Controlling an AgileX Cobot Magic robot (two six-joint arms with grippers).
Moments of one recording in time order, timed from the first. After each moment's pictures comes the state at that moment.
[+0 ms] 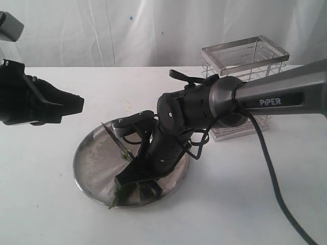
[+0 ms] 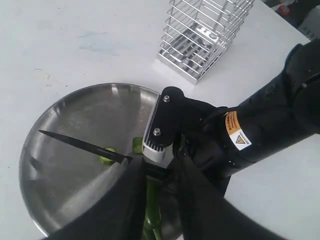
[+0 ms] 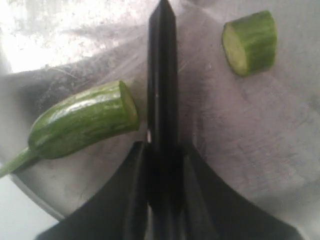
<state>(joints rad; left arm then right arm) -0.23 1.06 -0.77 -0.89 0.55 0.82 0.74 2.01 -1.27 0.23 0.60 -0.12</state>
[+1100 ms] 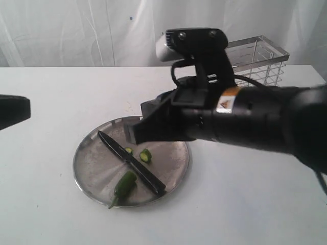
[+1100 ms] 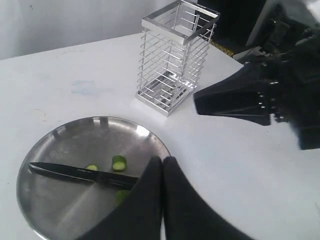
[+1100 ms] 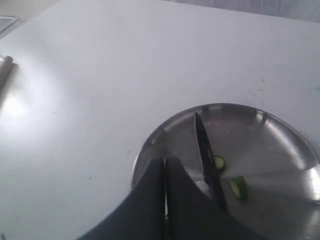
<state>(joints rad) -0.23 0.61 -0.61 -0.86 0.60 0.72 0.84 1.26 -0.79 0.36 0.04 -0.12</state>
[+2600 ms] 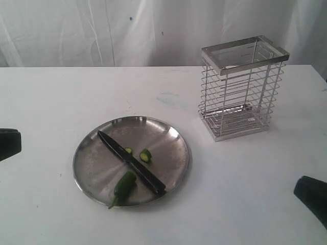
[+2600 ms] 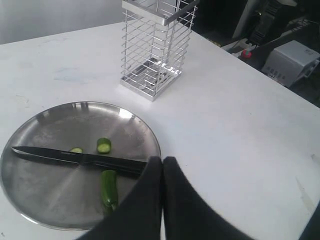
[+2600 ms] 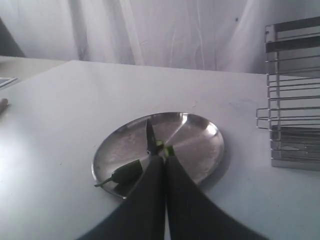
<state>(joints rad) -0.23 0.49 -0.54 -0.86 0.67 0.71 0.61 0.12 -0.14 0.36 0.23 -0.21</state>
